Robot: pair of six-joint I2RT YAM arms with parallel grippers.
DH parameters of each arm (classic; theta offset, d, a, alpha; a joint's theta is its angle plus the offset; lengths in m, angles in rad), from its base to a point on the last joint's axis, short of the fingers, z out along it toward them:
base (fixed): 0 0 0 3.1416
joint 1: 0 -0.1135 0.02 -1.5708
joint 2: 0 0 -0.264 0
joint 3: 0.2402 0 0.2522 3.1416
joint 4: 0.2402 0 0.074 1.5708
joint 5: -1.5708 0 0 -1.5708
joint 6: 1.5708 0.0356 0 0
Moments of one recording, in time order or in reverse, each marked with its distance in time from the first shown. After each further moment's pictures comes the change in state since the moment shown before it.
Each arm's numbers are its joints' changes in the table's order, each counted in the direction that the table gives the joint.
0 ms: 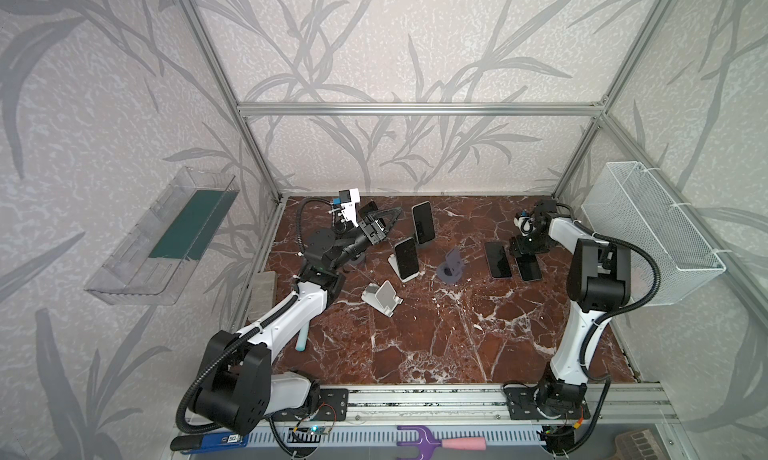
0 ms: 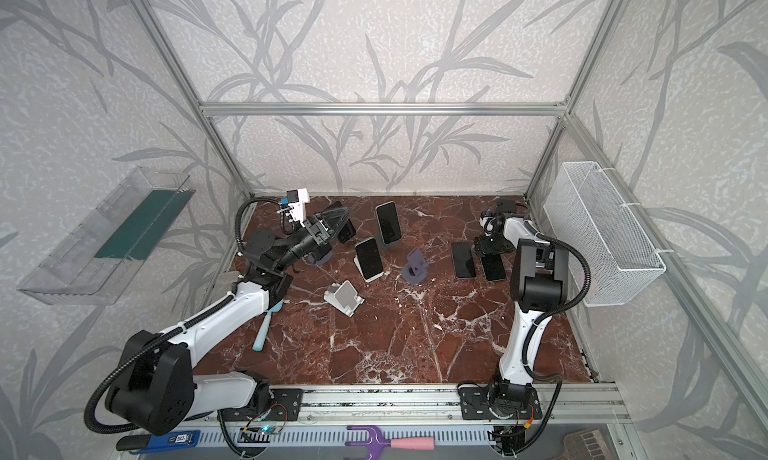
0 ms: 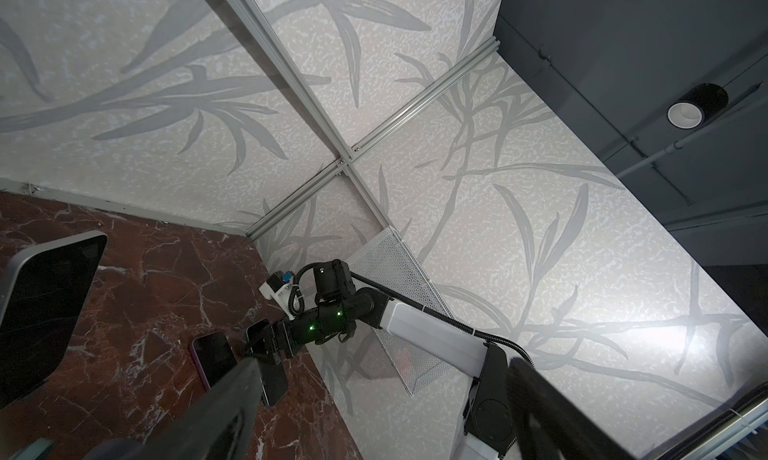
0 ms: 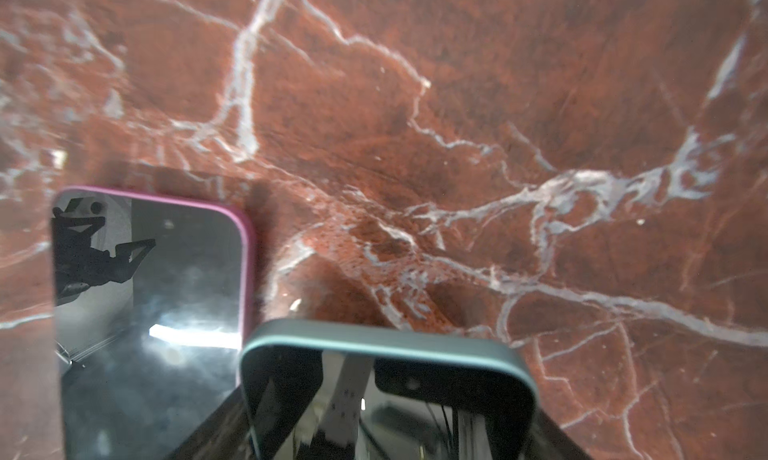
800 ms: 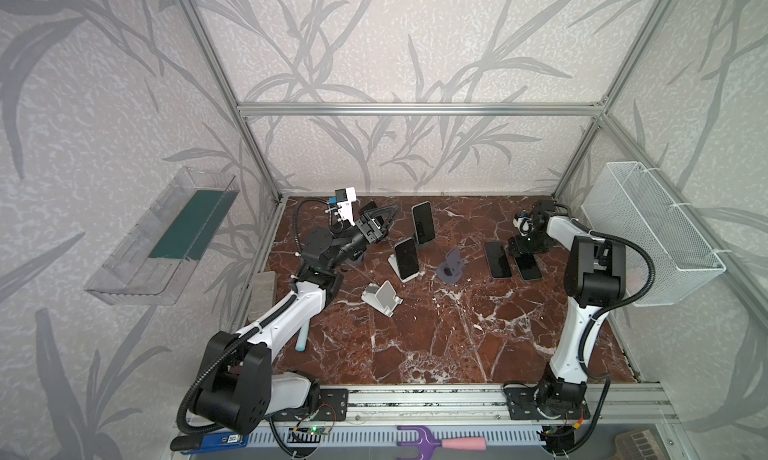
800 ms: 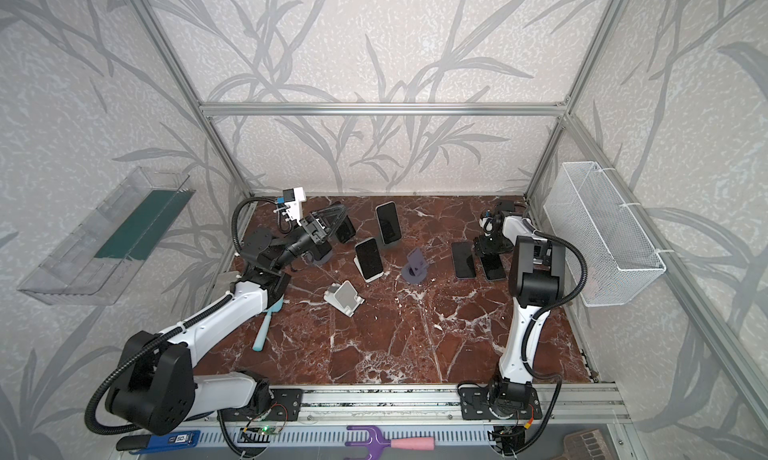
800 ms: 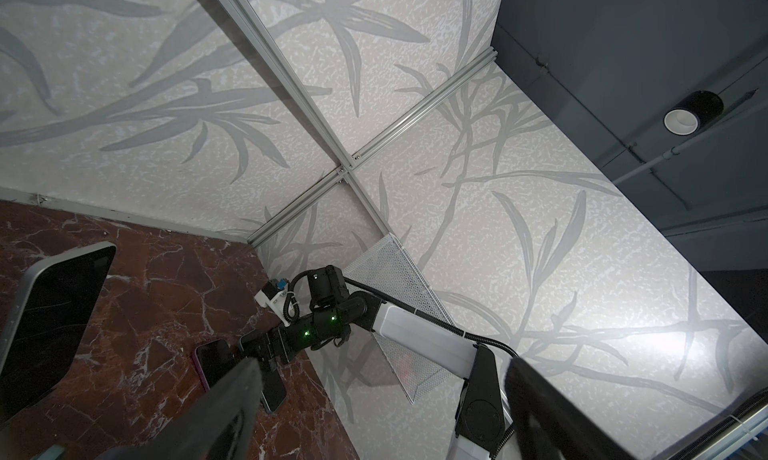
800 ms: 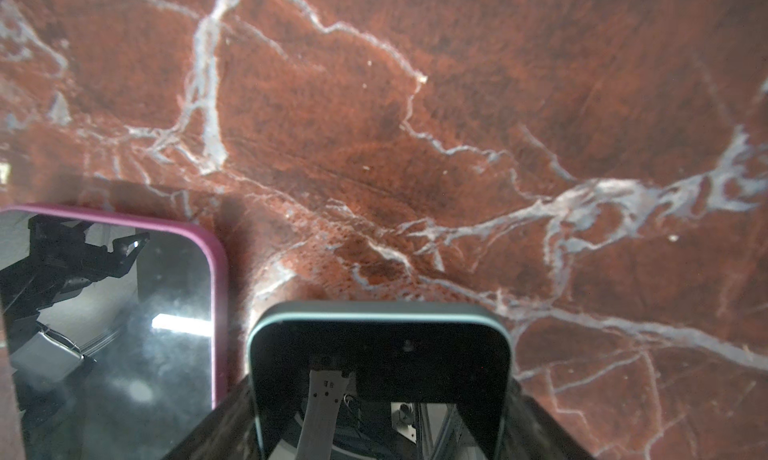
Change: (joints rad) left arm -0.027 0.000 0.000 -0.016 -0.006 -0.012; right arm 0.004 -0.055 0.064 0.040 -0.001 0.014
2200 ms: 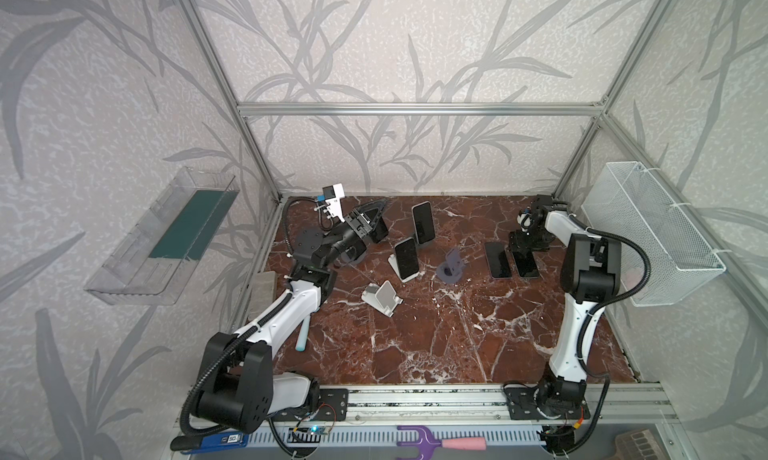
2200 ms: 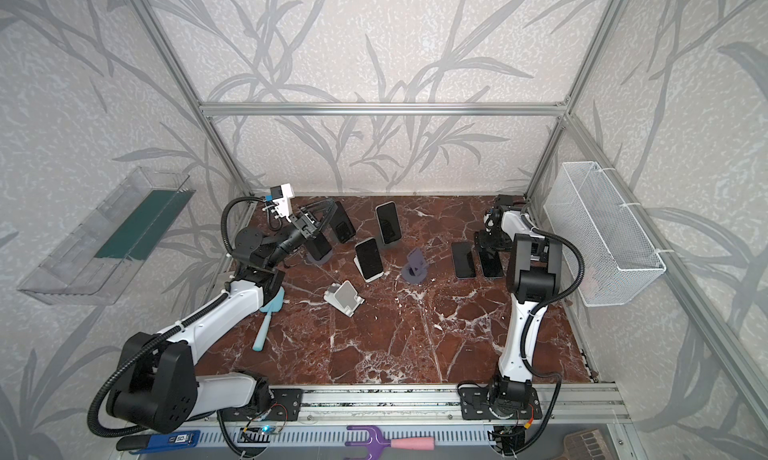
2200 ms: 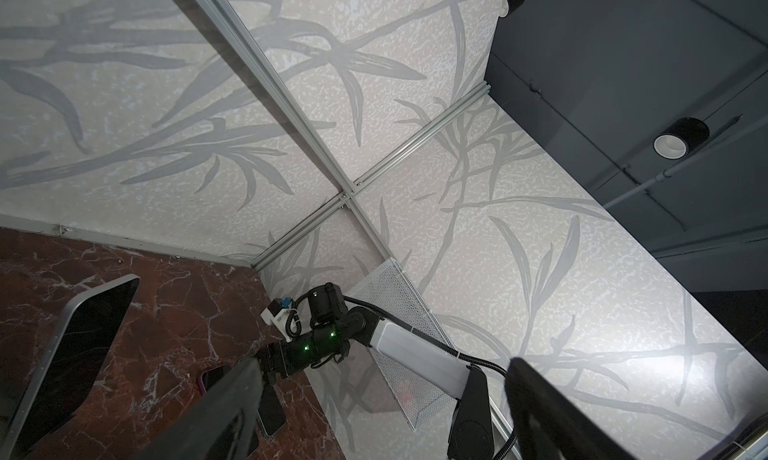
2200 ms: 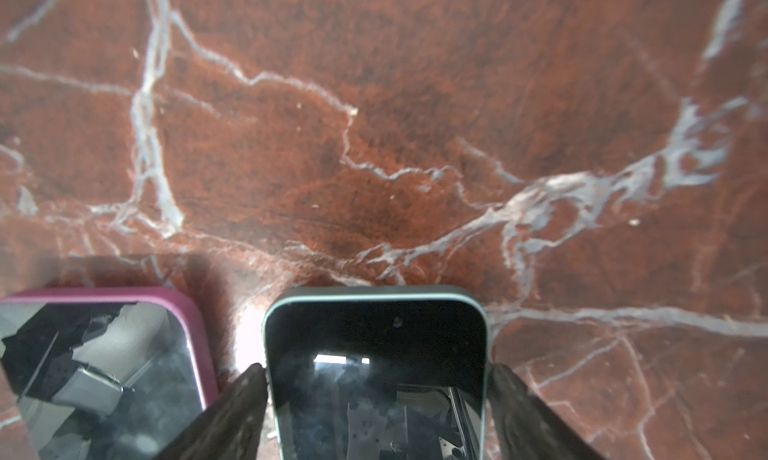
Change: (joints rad) left arm -0.069 -0.001 0.000 -0.051 -0.008 -0.043; right arm -0.008 -0.051 0.117 0.081 -0.050 0.171
